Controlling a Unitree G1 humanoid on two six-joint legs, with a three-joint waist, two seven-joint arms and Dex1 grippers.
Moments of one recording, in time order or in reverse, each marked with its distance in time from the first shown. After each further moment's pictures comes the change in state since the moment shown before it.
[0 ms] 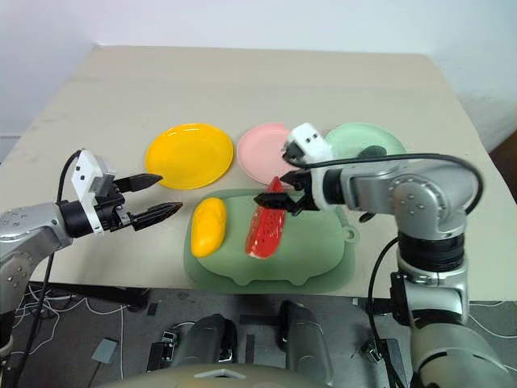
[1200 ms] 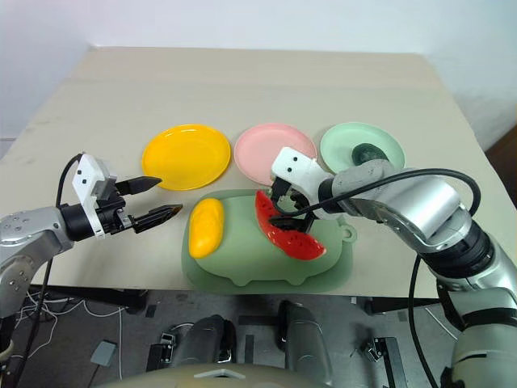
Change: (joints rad) left arm 0.028 -0.006 -0.001 -0.014 0.017 -0.011 0.025; right arm -0.062 -0.354 0.485 -0.130 -0.281 -0.357 0.360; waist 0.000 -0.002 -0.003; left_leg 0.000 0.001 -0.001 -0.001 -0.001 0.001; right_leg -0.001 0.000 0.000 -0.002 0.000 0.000
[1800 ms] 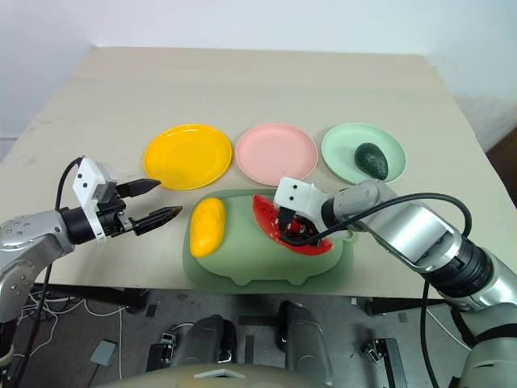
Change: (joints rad) left arm 0.026 -0.010 0.002 -0.009 0.001 -0.014 0.017; right arm 0.077 -0.038 0.063 0.015 -0.209 -0.123 0.133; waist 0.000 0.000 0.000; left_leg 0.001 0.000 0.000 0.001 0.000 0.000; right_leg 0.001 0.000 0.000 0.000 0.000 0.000
